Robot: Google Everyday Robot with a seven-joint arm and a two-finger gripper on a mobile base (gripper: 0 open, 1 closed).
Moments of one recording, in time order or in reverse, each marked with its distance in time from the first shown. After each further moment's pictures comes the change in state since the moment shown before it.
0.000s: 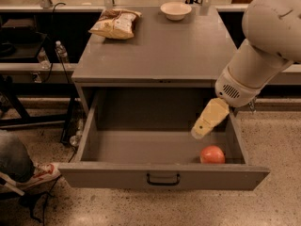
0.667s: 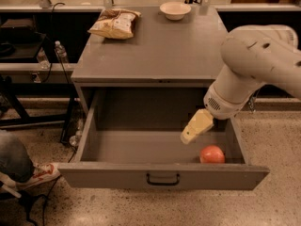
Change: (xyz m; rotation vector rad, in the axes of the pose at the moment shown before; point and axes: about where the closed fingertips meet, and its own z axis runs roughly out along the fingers) arm 0.005 -0.009 0.060 0.003 0.050 0.200
